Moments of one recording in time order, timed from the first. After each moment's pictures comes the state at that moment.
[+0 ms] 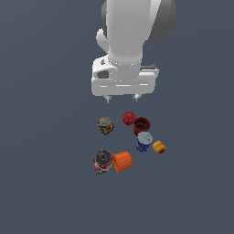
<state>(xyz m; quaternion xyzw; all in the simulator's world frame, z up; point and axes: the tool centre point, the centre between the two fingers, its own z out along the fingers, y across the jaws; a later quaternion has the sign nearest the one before) -0.018 0.019 0.306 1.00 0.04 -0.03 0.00</state>
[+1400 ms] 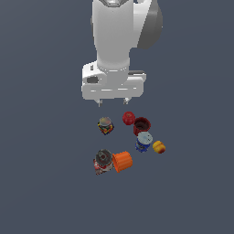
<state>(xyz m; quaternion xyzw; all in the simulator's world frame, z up) -0.017 -0.015 0.290 1.00 0.06 -0.02 0.01</state>
